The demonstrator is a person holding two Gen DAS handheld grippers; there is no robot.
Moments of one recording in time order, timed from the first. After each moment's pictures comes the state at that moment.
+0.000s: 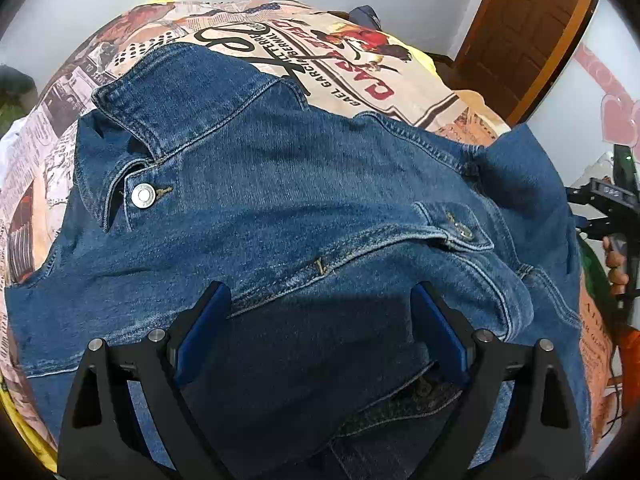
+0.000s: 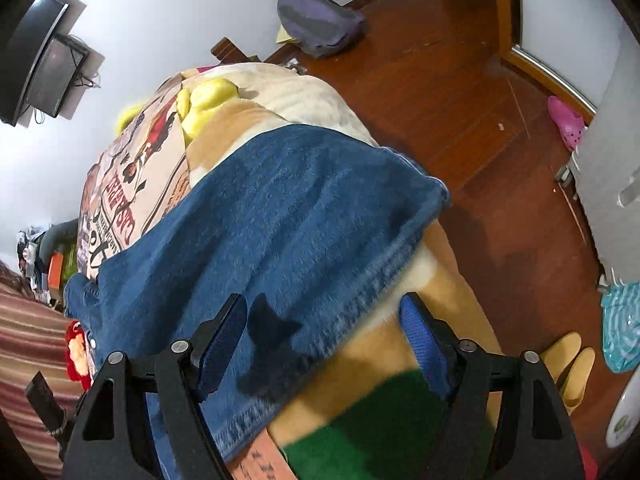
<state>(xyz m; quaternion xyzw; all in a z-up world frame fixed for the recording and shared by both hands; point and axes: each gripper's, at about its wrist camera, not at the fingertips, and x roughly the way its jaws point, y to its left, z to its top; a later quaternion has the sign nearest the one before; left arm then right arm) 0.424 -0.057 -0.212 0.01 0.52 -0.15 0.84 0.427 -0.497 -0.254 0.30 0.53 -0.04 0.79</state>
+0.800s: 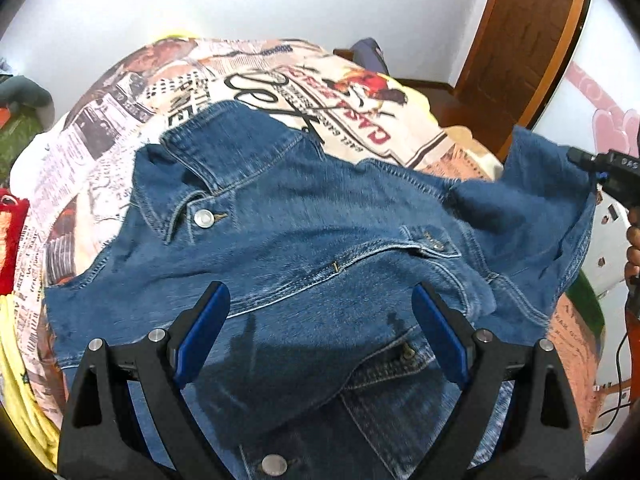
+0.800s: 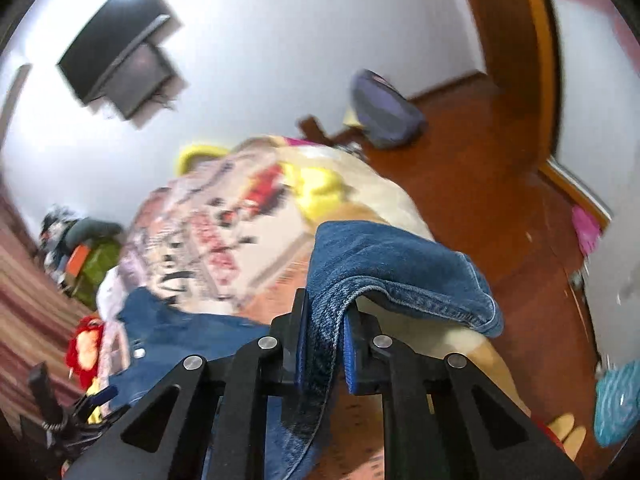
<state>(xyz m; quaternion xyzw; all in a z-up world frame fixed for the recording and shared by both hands) 0.389 -0.032 -0.157 0.01 0.47 -0.14 0.87 0.409 -0.431 -0.117 0.22 0.38 0.02 0.90</state>
